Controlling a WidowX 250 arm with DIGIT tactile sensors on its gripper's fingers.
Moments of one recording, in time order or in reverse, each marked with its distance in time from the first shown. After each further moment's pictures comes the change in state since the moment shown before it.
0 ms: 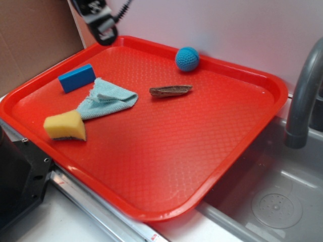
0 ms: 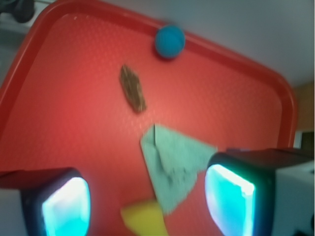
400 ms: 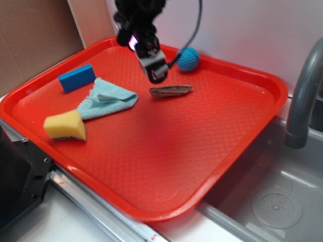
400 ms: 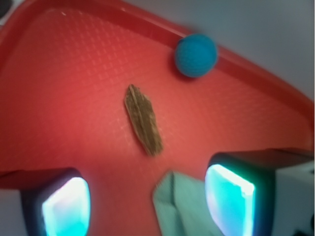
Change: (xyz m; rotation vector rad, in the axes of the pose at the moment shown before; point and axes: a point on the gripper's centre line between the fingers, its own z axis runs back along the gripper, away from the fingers) arm 0.033 -0.014 -0.074 0.018 0.022 -0.033
